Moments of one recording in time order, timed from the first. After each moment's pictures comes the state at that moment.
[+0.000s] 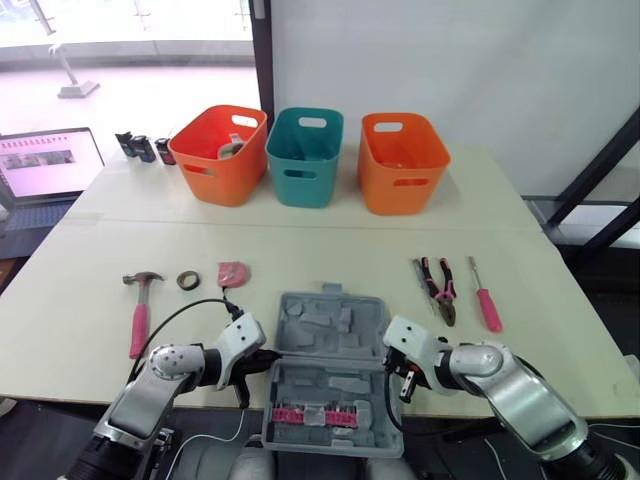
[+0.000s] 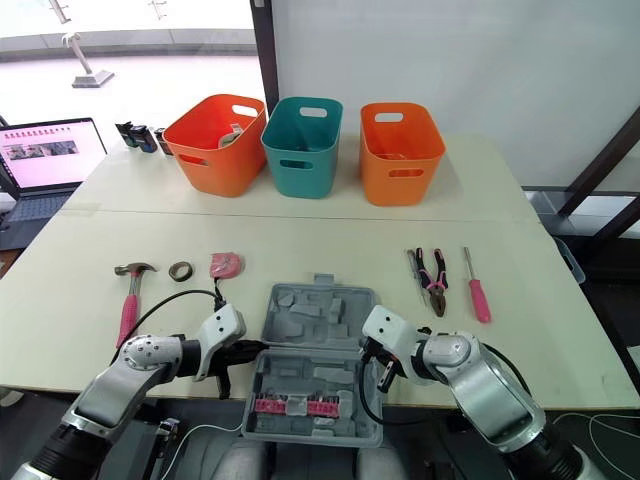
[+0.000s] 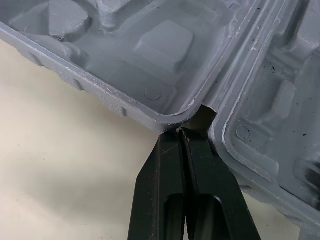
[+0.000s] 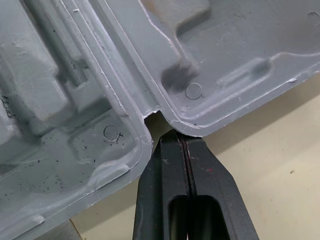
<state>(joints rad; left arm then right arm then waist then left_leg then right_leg) -0.09 0.58 -0.21 -0.13 -0.12 0.42 -0.93 -0.15 -0.70 0.35 -0.50 0.00 1.02 0.73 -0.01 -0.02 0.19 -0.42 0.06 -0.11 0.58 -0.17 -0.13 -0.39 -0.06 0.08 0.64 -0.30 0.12</state>
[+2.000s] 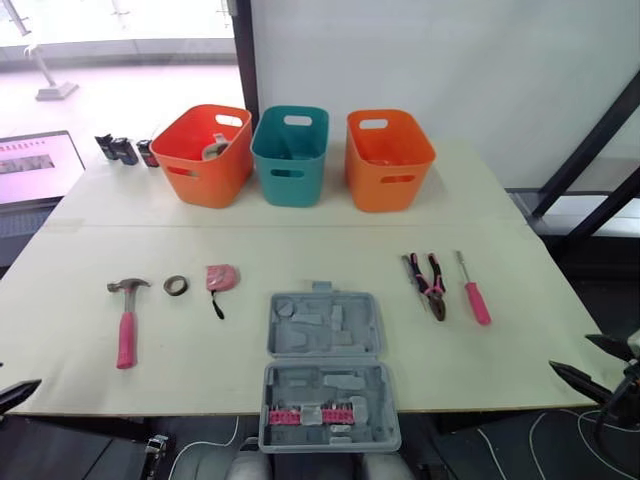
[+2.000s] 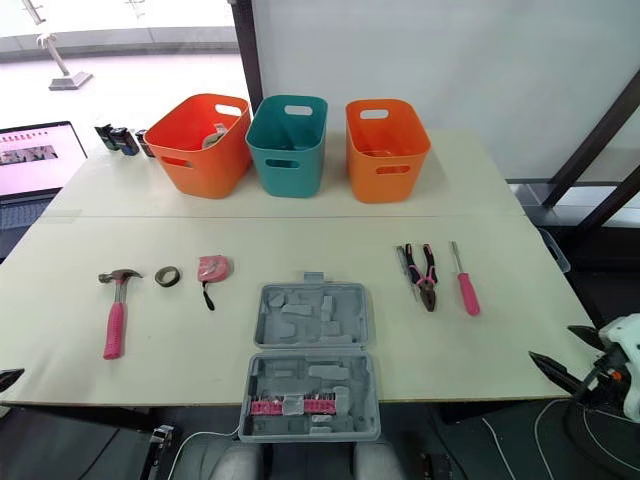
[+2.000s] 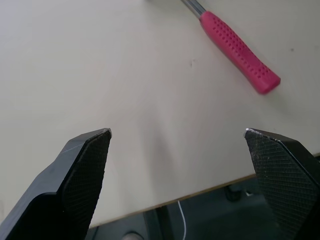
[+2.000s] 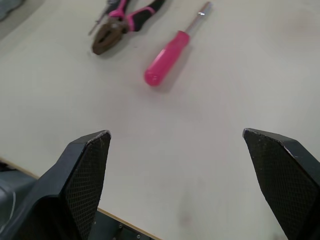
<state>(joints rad) 0.26 1.04 0.70 0.61 -0.37 0.12 -1.19 0.38 -0.81 -0.73 0.00 0.38 0.23 1.02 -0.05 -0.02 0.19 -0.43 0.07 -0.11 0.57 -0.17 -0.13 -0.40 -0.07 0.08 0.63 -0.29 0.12</state>
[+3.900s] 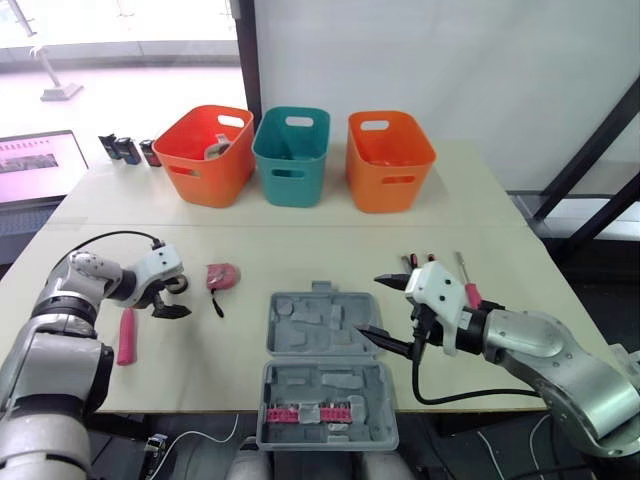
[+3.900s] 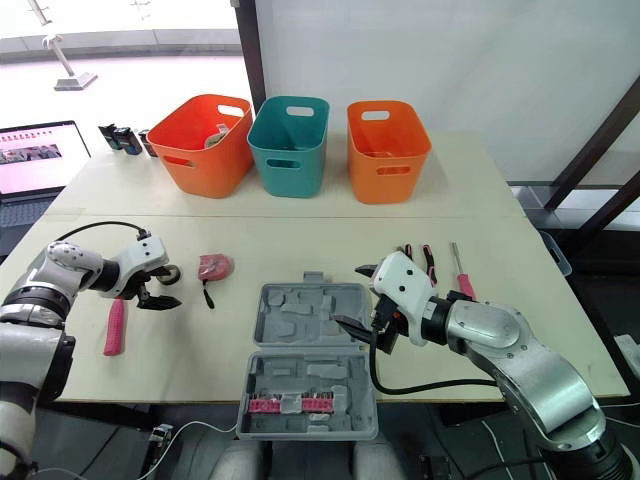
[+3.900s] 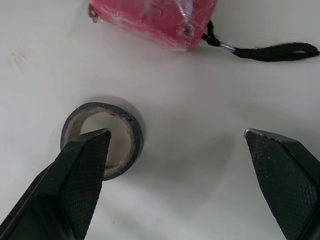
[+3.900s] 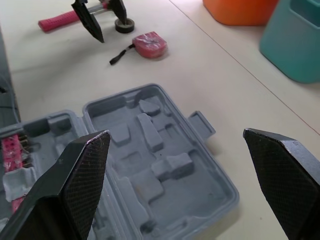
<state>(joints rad) -0.96 0.77 -0.18 1.34 0.26 -0.18 -1.17 -0.16 -0.76 0.06 -0.70 0.45 0.69 0.62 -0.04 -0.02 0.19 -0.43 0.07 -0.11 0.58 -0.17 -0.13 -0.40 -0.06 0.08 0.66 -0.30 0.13</state>
